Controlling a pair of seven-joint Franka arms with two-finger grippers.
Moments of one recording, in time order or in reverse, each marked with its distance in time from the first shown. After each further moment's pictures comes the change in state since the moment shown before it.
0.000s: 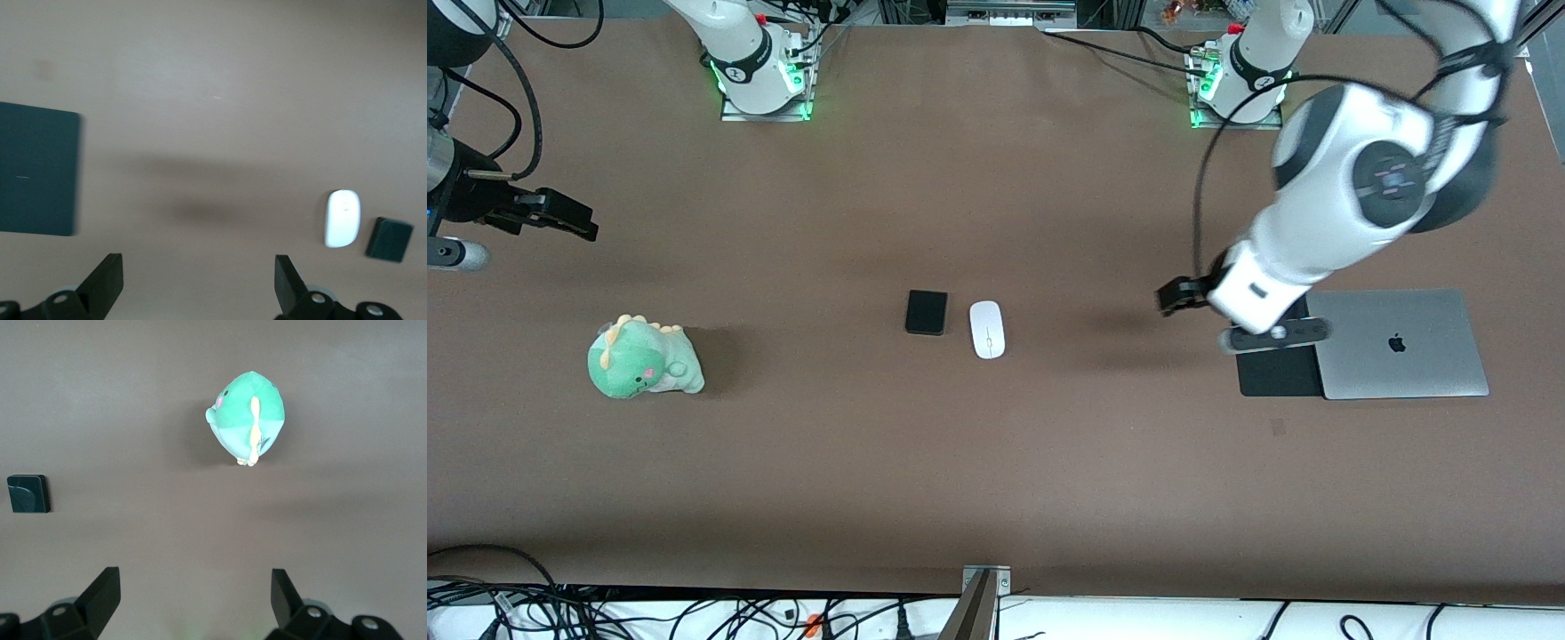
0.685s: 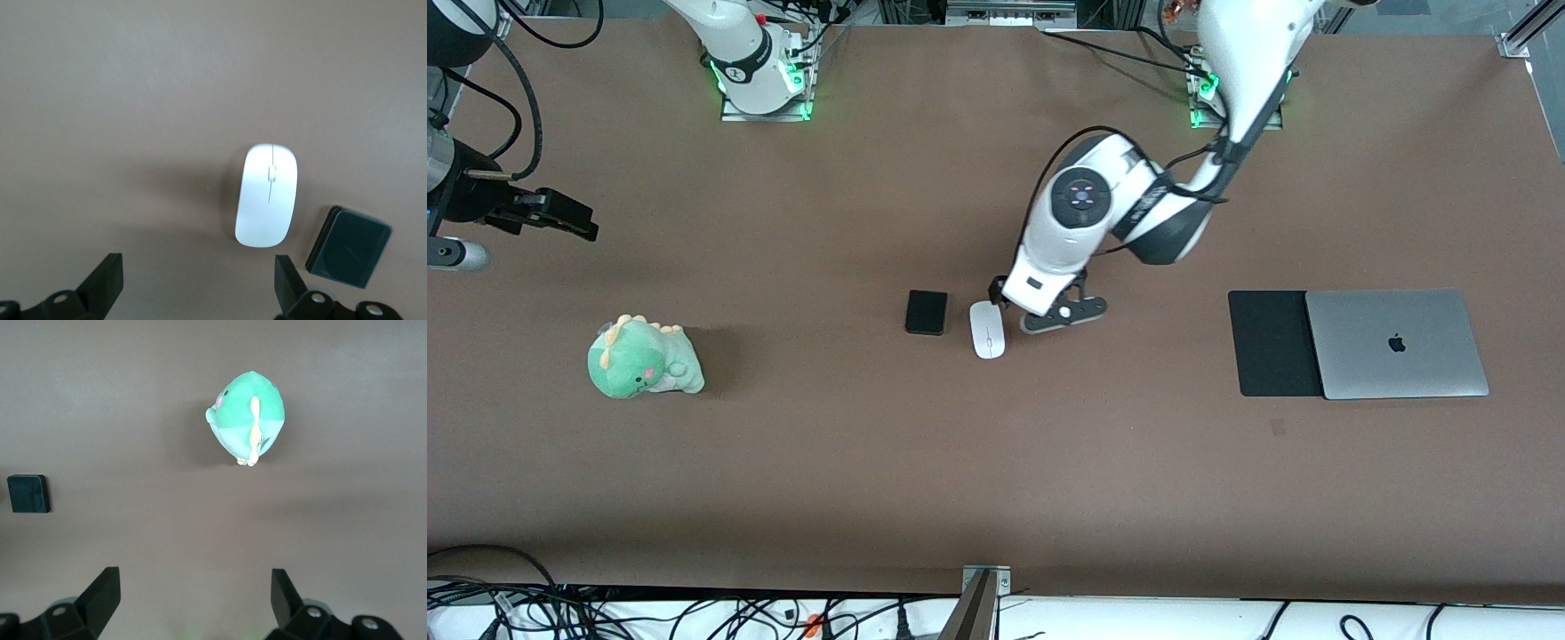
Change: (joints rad) left arm -0.350 0.288 0.004 0.013 0.138 0.289 -0.479; right arm 0.000 0.000 0.000 0.000 0.000 0.000 0.000
